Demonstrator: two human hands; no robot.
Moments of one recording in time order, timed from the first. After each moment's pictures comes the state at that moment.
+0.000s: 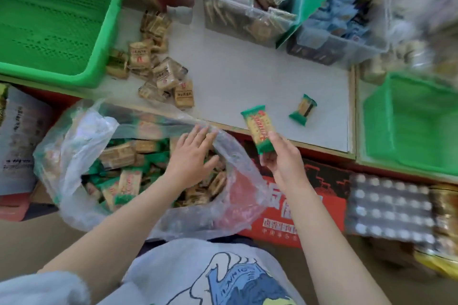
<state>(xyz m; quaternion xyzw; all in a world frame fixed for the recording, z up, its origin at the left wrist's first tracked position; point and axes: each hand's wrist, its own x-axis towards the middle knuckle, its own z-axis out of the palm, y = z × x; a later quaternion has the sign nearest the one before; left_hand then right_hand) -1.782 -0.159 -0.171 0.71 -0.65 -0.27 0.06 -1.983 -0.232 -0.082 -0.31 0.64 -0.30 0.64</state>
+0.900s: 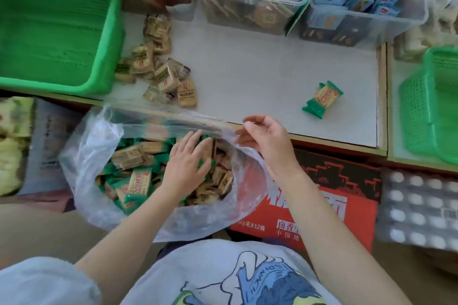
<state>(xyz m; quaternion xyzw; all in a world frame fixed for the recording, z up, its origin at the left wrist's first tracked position) -1.794 -0.147 -0.177 0.75 -0.61 -0.24 0.06 -1.973 -0.262 -0.077 -0.38 0.52 -0.27 0.72</state>
